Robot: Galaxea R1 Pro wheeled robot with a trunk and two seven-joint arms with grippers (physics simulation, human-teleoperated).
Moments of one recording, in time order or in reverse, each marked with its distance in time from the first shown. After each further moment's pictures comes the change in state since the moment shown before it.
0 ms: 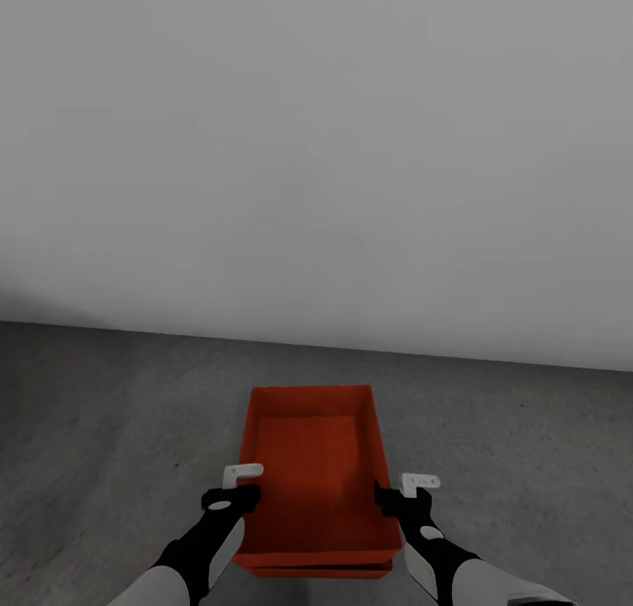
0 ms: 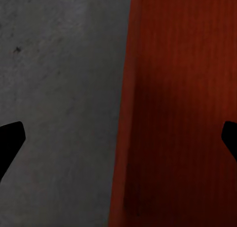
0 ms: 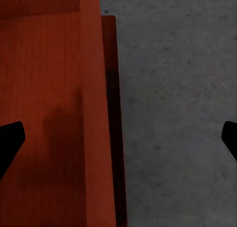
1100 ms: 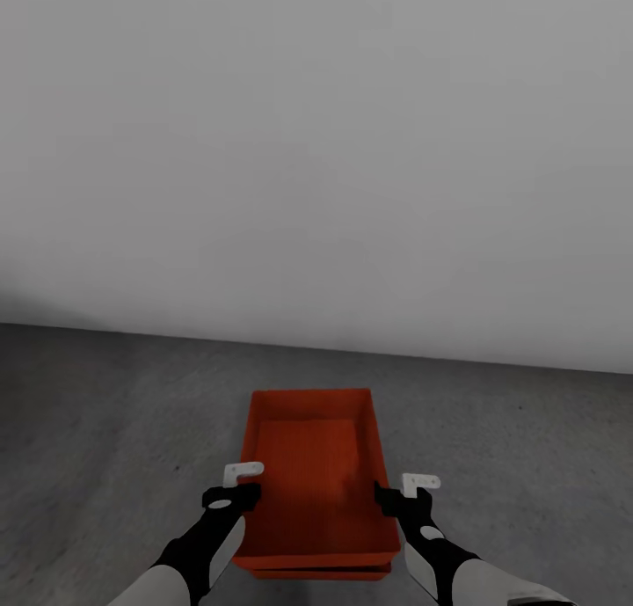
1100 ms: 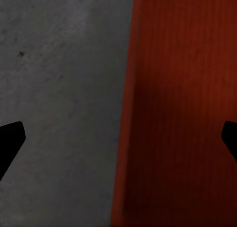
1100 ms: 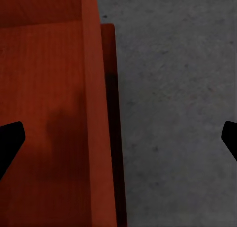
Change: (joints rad) left arm -0.001 -0.002 0.003 -0.006 0.001 0.001 0.001; right arm 0.000 0.000 0.000 0.000 -0.008 -0.001 -0.002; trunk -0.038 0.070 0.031
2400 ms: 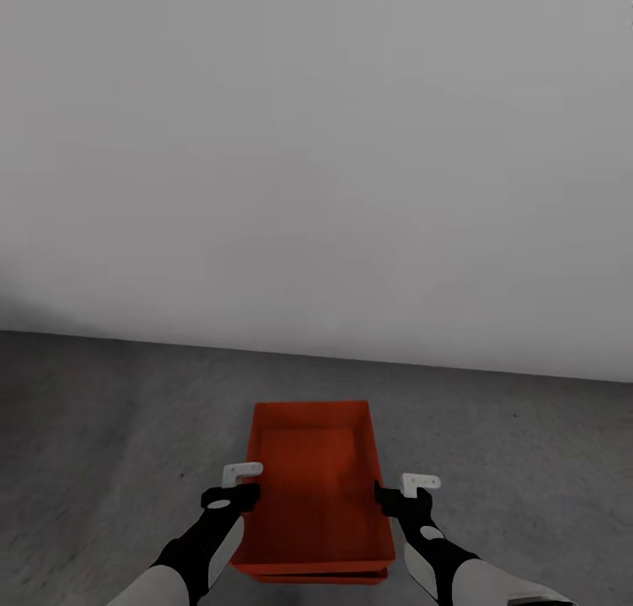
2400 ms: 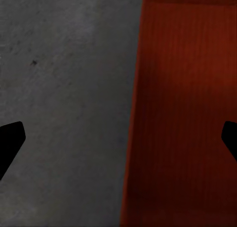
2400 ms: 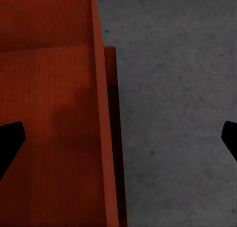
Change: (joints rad) left arm 0.000 0.004 0.000 0.002 0.002 0.000 -0.001; right arm 0.000 0.000 0.000 0.000 -0.001 0.000 -0.001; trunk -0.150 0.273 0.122
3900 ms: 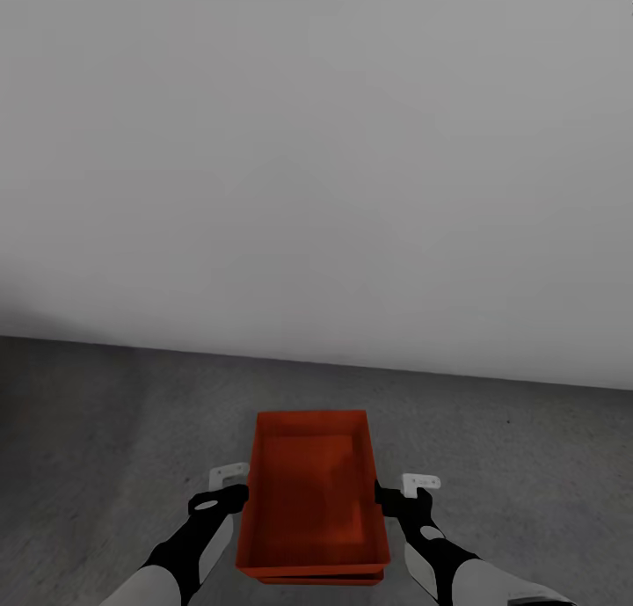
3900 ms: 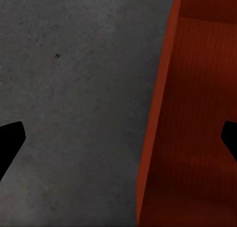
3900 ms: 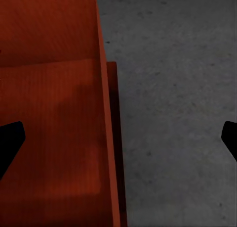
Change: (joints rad) left arm 0.000 0.018 0.101 0.008 -0.001 -0.001 -0.002; right arm 0.000 0.000 0.000 0.000 0.000 0.001 0.001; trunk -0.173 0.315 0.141
